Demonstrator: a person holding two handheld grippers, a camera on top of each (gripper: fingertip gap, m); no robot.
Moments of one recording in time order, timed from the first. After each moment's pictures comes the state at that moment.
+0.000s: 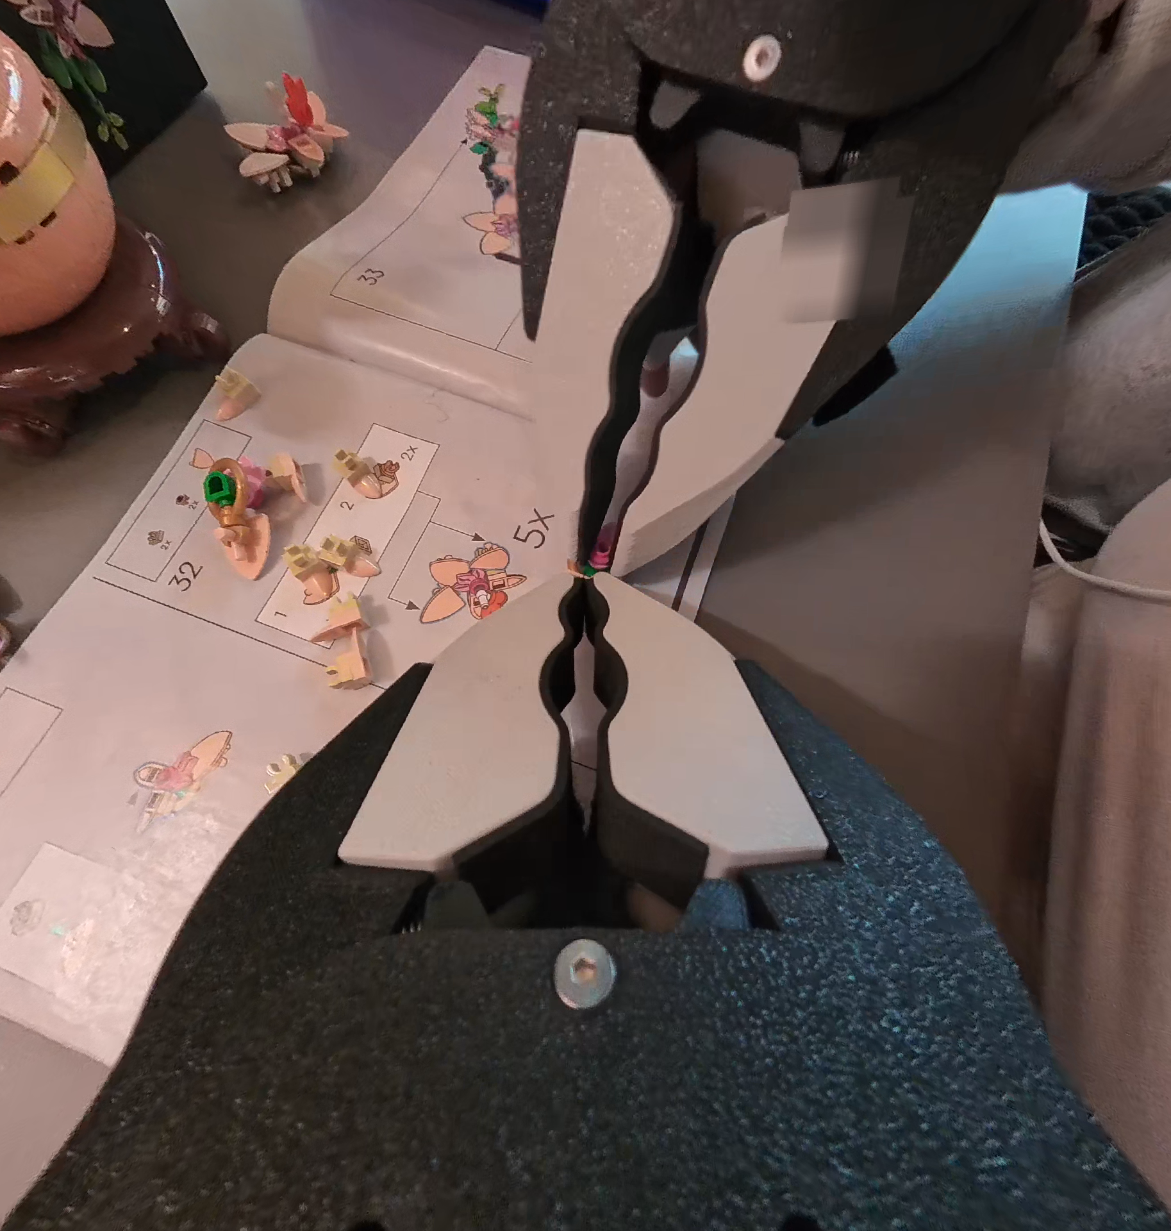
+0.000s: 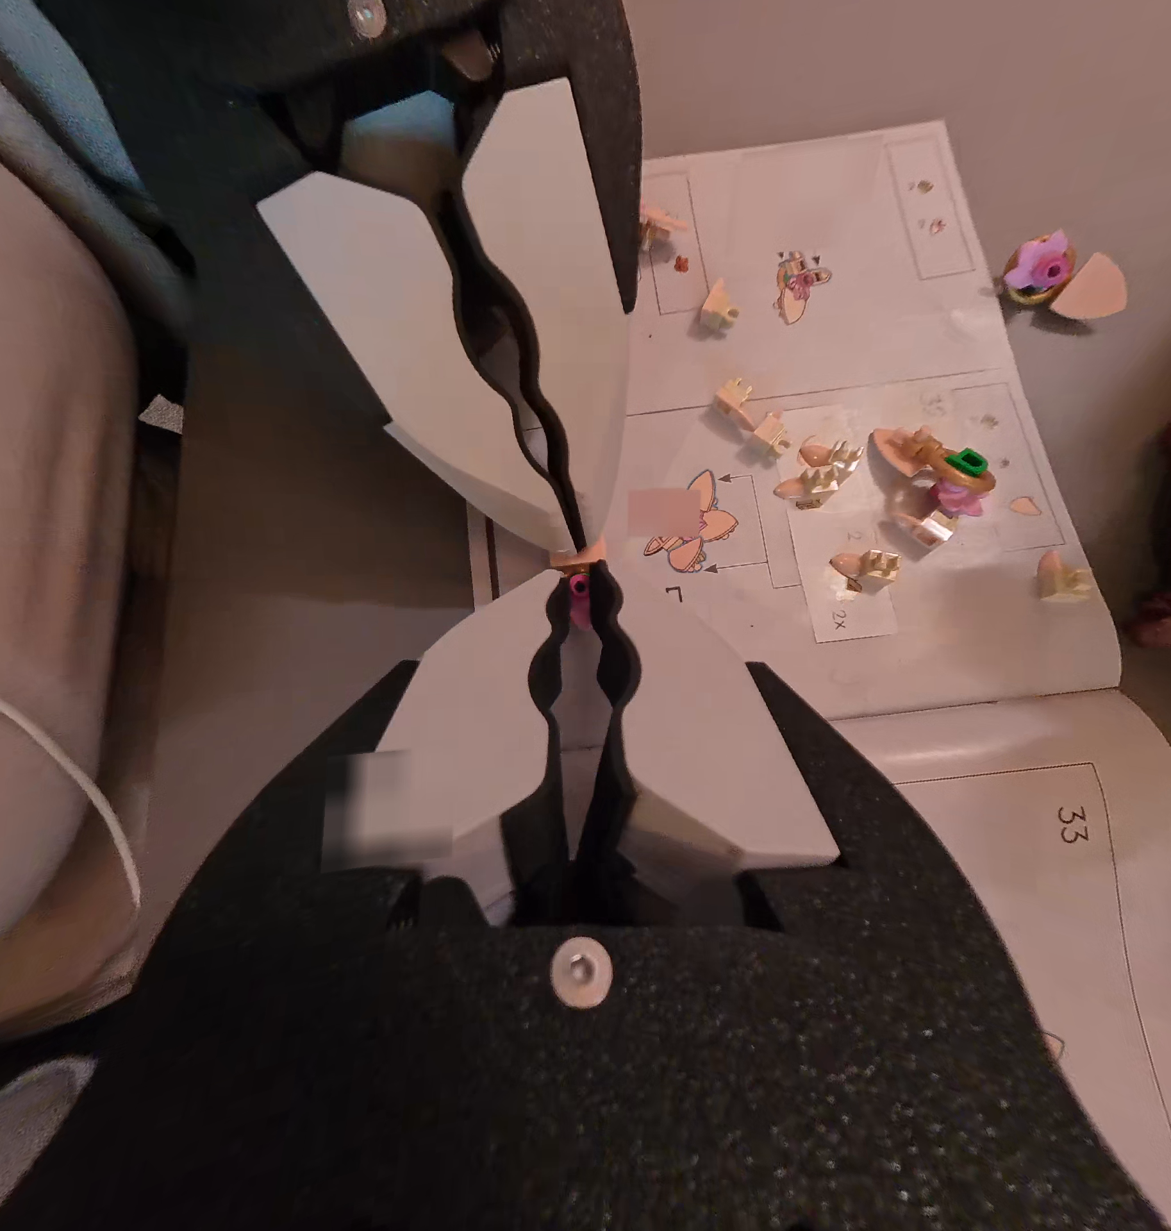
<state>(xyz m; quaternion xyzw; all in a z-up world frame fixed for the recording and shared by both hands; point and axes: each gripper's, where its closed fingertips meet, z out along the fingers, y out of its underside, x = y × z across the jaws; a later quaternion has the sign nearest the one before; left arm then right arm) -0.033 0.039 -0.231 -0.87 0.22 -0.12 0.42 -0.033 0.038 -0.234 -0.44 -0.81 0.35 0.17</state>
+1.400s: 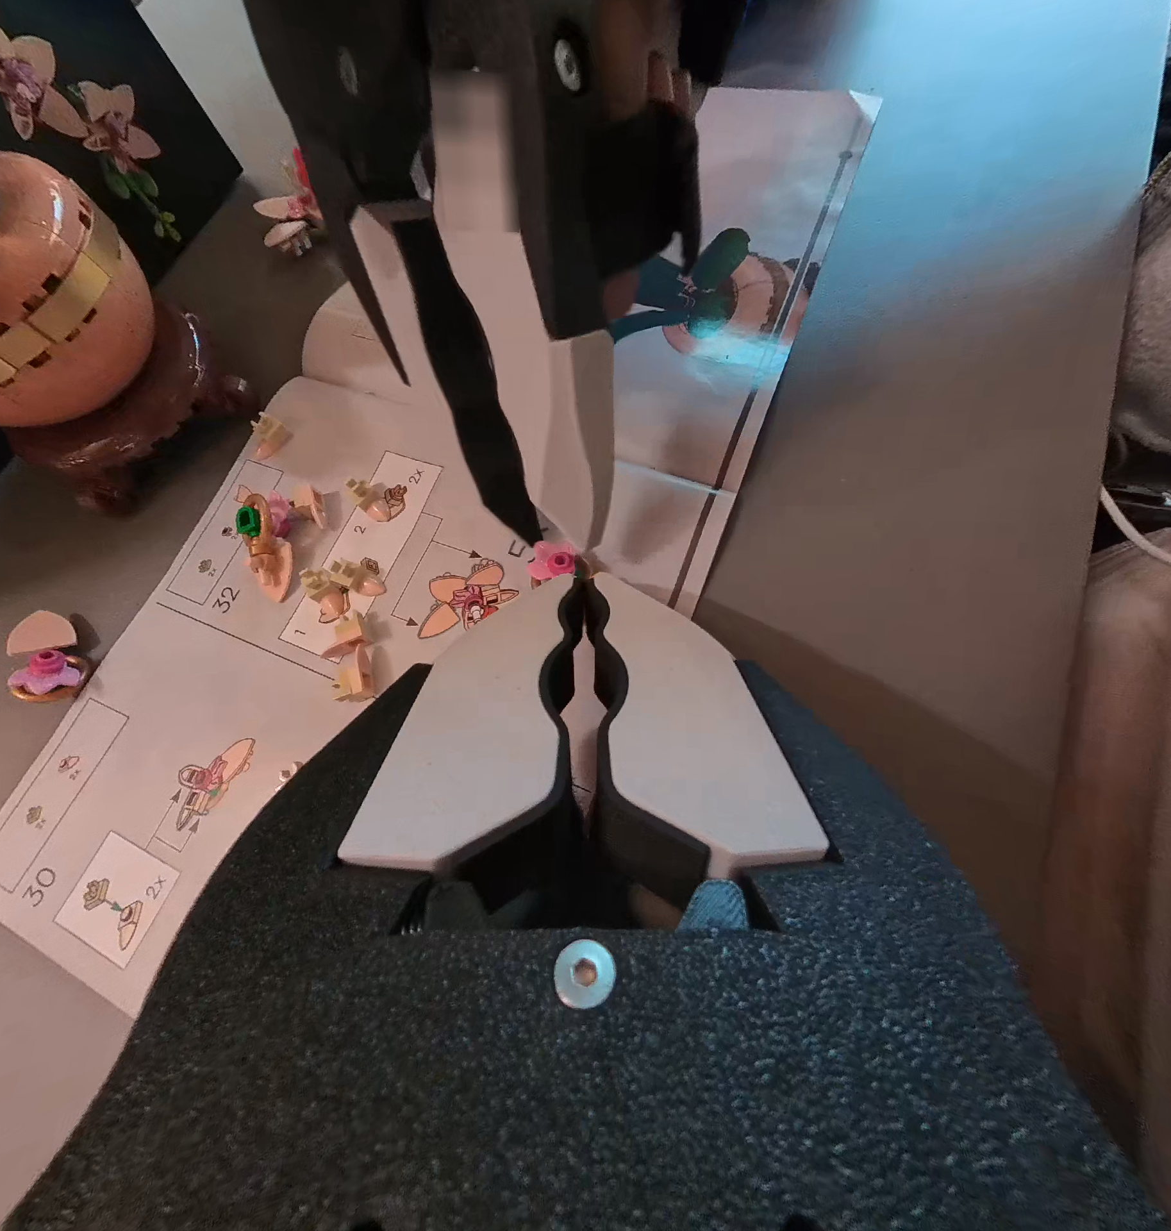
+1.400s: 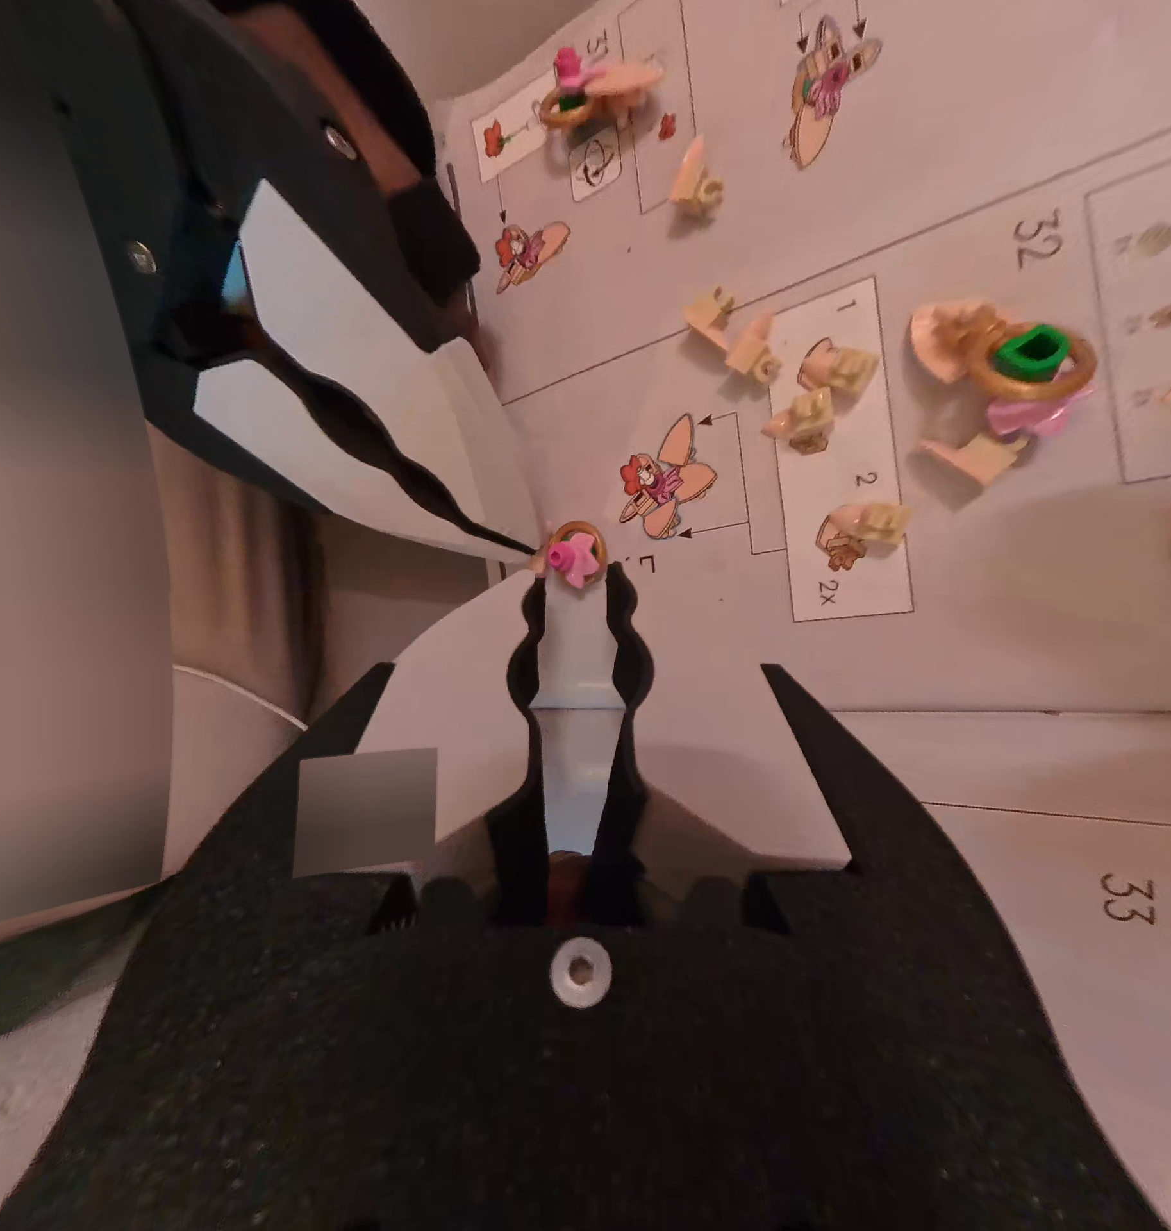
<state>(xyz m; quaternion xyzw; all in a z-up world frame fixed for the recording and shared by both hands) -0.028 0.040 -0.230 -0.86 0.26 -0.05 0.44 -0.032 0.048 -0.235 -0.52 -0.77 0.36 -0.11</state>
